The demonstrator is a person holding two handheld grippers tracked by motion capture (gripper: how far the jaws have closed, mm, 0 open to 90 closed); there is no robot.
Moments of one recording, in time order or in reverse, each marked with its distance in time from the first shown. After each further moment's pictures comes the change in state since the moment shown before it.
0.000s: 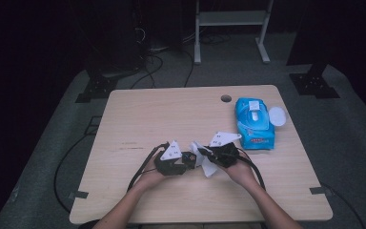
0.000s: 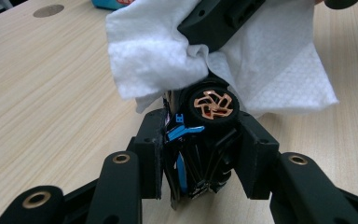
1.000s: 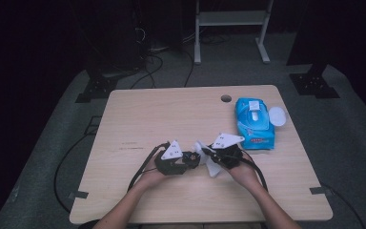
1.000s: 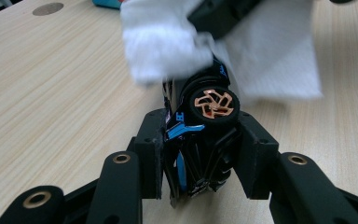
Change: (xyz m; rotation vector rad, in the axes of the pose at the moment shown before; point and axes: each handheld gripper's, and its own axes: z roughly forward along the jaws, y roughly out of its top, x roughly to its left) left arm 0.001 0.001 0.001 0.009 0.000 -0.003; right arm -0.002 -0.007 -0.007 0.006 -0.061 -0.028
